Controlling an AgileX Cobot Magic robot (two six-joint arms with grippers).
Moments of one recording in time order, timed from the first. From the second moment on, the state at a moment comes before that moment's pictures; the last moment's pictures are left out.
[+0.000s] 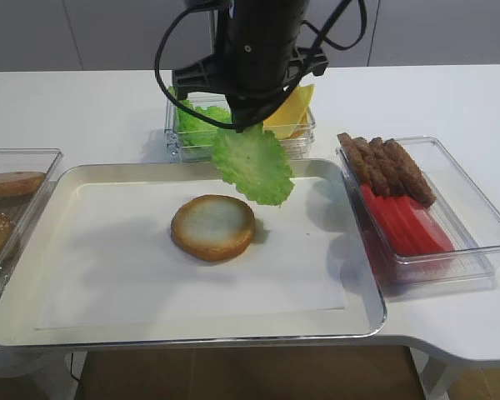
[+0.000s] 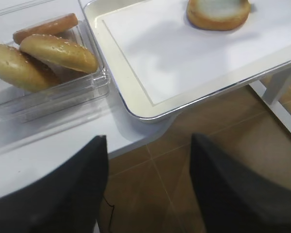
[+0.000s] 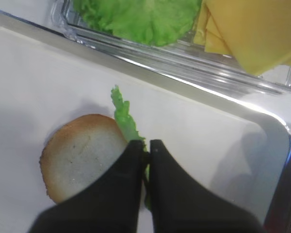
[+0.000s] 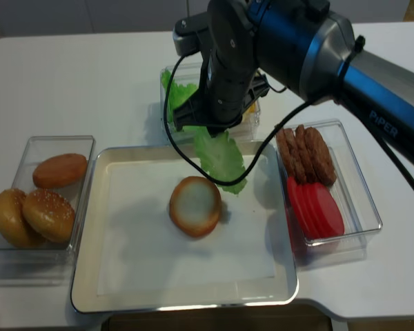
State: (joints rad) left arm -0.11 -0.02 -0.49 -0.13 1.19 0.17; right arm 0.72 1.92 -1.78 -0.06 1.10 0.34
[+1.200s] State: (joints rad) left arm -0.11 -0.02 -0.49 -0.13 1.19 0.17; right arm 0.72 1.93 -1.78 0.05 1.09 0.37
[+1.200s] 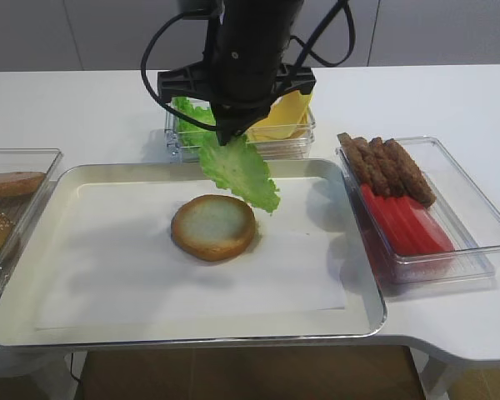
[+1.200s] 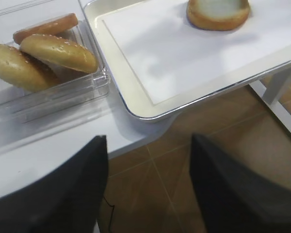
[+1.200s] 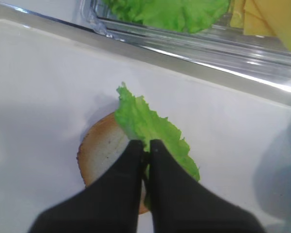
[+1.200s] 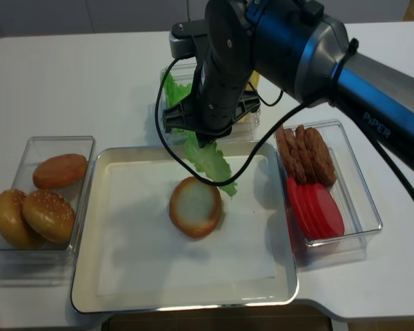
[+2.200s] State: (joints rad) left arm -0.11 -0.02 -0.49 -0.13 1.19 0.17; right arm 0.73 1.95 -1.78 0.12 1.09 0.36
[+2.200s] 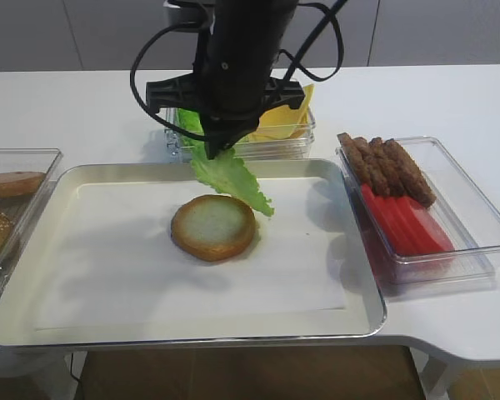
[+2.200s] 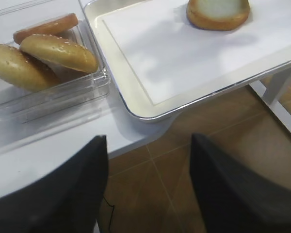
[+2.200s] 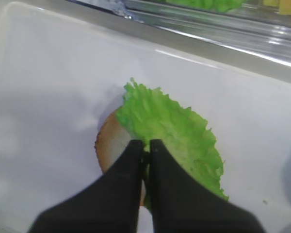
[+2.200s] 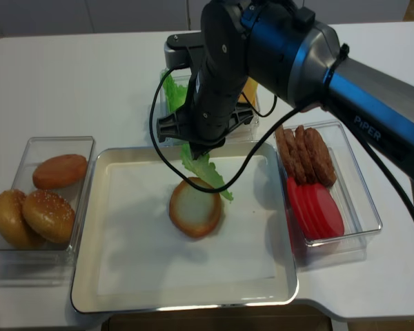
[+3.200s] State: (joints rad) left arm -0.11 -0.02 -0.49 -0.13 1.19 0.17; right arm 0.73 1.95 -1.78 0.15 1.09 0.36
